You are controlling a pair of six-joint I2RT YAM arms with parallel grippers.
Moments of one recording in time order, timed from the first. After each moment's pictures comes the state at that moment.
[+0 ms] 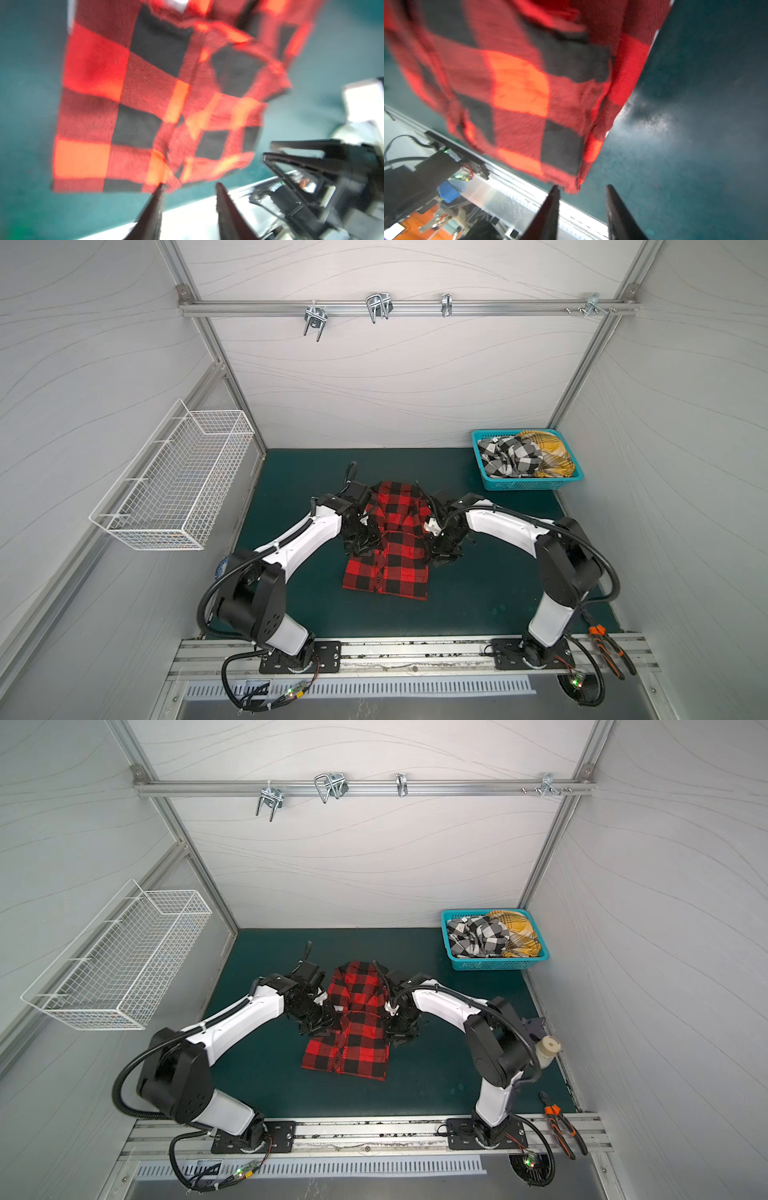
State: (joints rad) left arm -0.41 1.46 1.12 -0.97 0.37 -0.72; right arm 0.71 1.71 1.22 -0.97 -0.42 0.48
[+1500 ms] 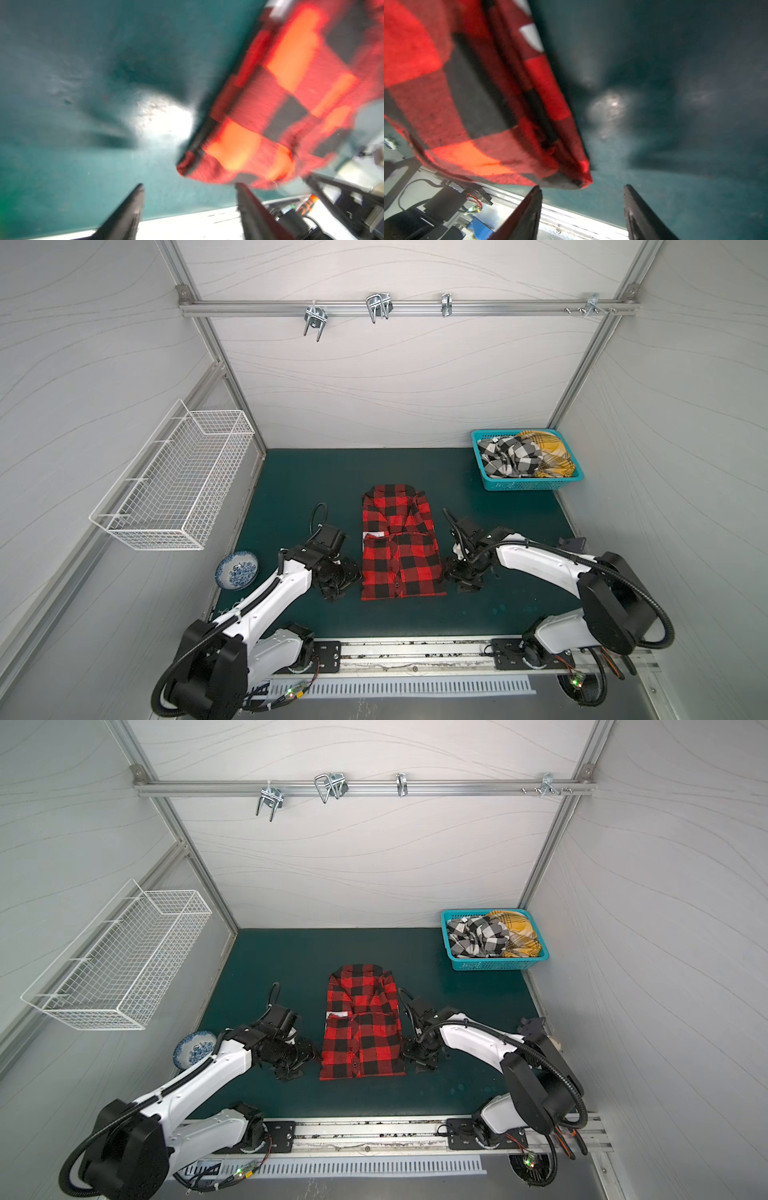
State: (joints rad) left arm -0.37 1.05 0.60 -0.84 0.33 -0.95; right arm 0.66 1.44 0.76 -0.72 -0.40 0.84
